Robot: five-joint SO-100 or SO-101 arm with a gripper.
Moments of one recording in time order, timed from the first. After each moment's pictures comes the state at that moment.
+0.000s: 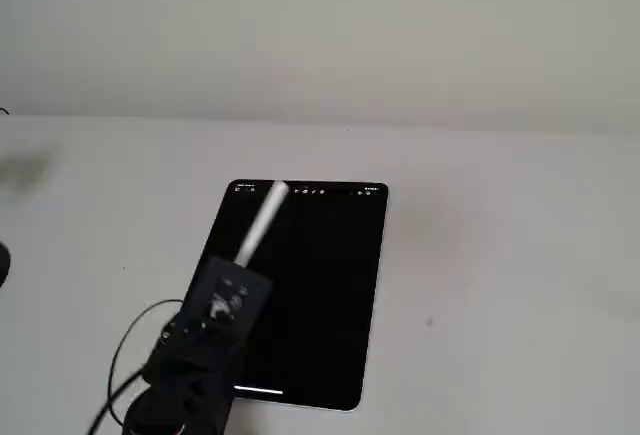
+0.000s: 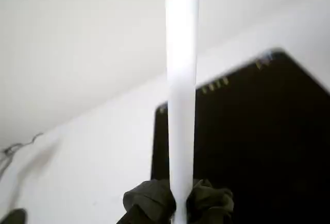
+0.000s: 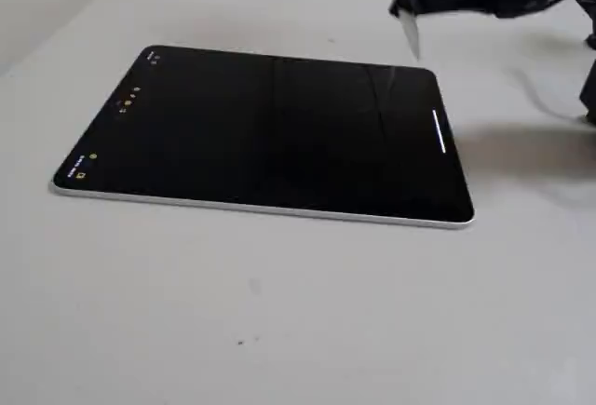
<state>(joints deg) -18.4 177.4 179.8 4.4 -56.9</state>
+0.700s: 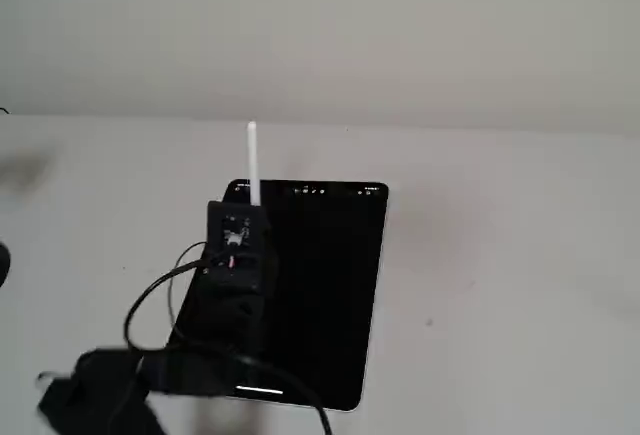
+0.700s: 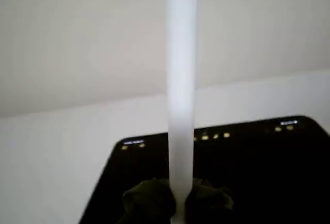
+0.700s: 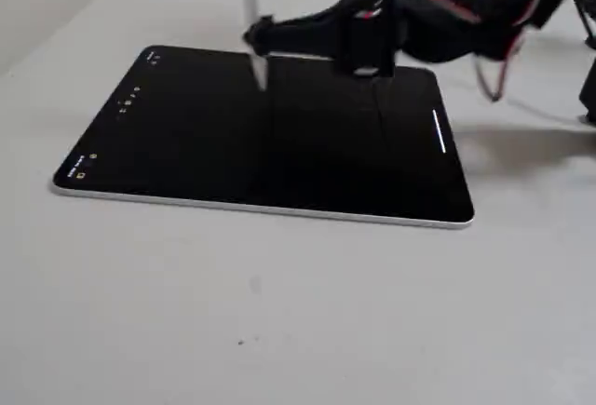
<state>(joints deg) -14.7 71.5 138.9 -67.9 -72.8</state>
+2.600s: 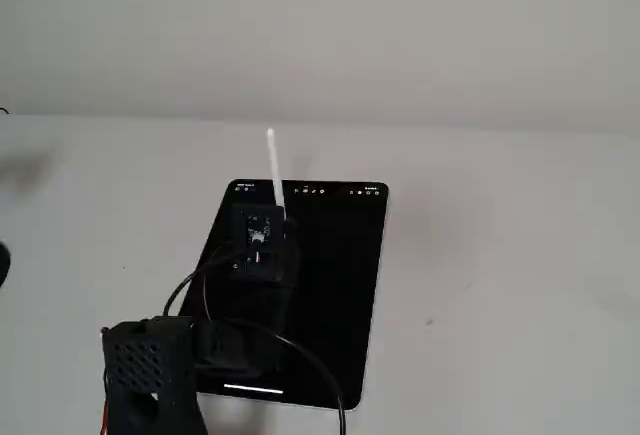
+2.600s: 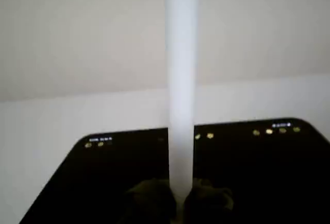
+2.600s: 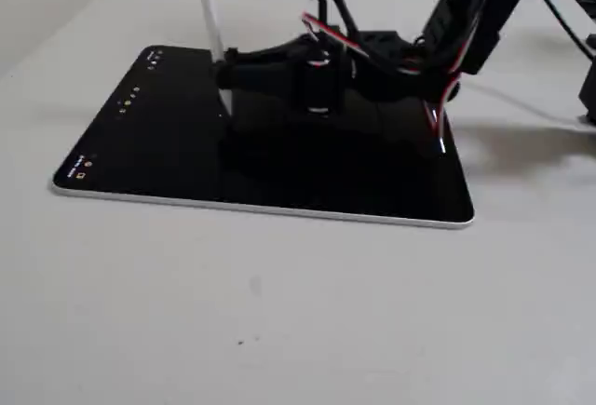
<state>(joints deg) -12.8 51.2 123.2 -74.1 -77.7</state>
